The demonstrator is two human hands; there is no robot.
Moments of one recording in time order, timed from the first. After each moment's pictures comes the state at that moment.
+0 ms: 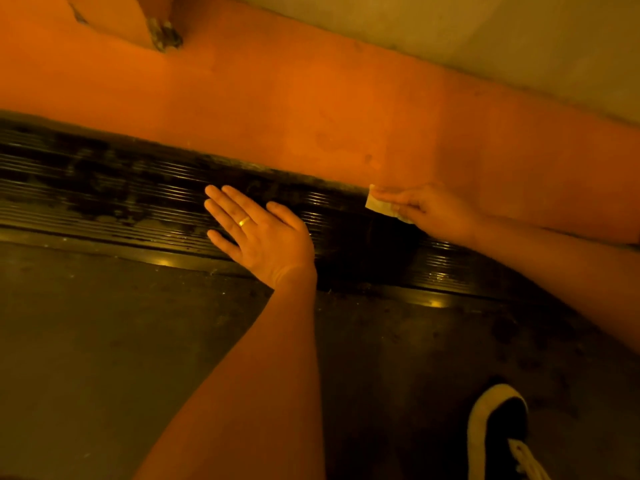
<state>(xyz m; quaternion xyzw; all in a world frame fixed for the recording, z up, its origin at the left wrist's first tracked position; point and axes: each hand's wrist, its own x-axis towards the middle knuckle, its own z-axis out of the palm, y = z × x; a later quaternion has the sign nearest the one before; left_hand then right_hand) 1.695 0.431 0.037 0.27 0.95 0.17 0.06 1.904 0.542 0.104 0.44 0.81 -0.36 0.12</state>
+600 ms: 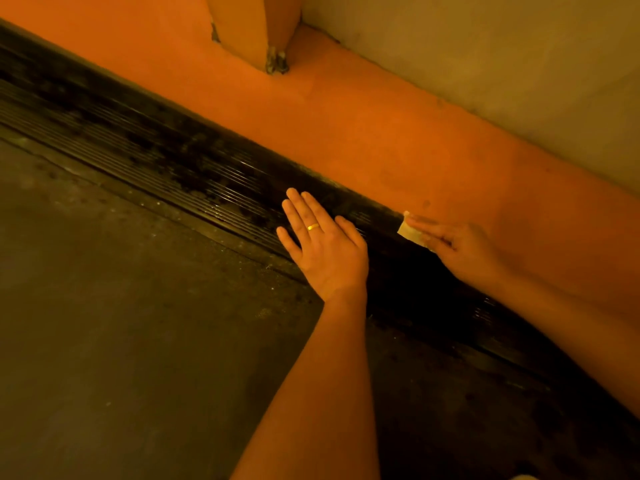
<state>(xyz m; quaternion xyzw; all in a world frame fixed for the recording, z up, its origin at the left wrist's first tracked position) 1.697 0.429 0.036 0.27 0.95 0.18 0.06 1.859 0.534 0.088 0.43 0.81 -0.39 0.03</state>
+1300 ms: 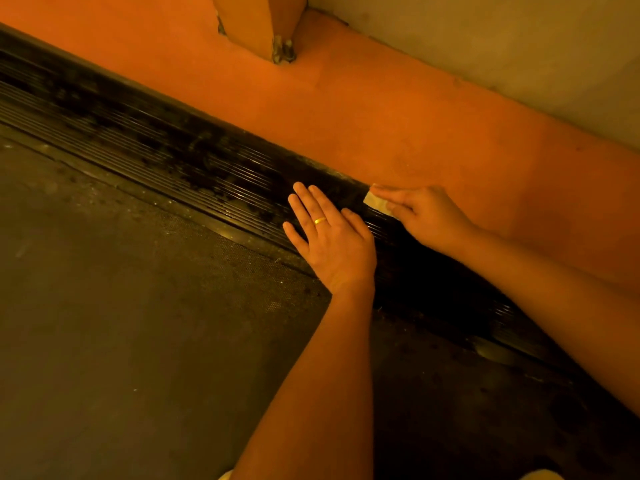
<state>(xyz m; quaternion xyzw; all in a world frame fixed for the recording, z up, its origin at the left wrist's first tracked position) 1.697 0.432 0.037 0.26 0.95 0.16 0.07 1.793 0.544 0.077 0.38 0.83 -0.41 0.02</state>
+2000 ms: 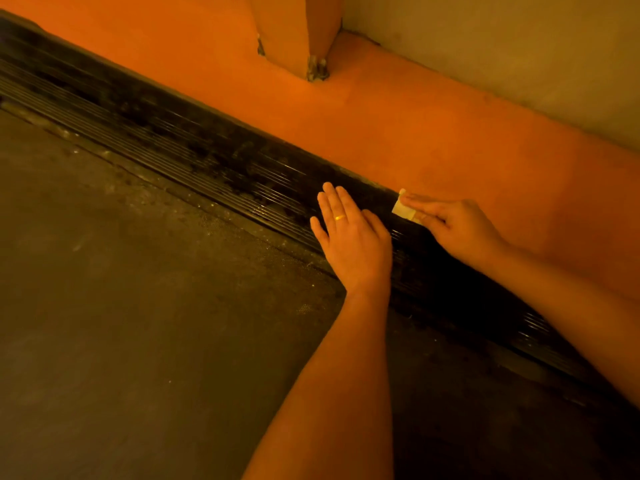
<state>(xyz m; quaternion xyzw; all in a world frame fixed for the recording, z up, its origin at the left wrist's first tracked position) 1.667 0.427 0.048 0.30 0.93 0.18 0.11 1.791 0.535 0.075 0.36 0.84 -0.41 -0.03</state>
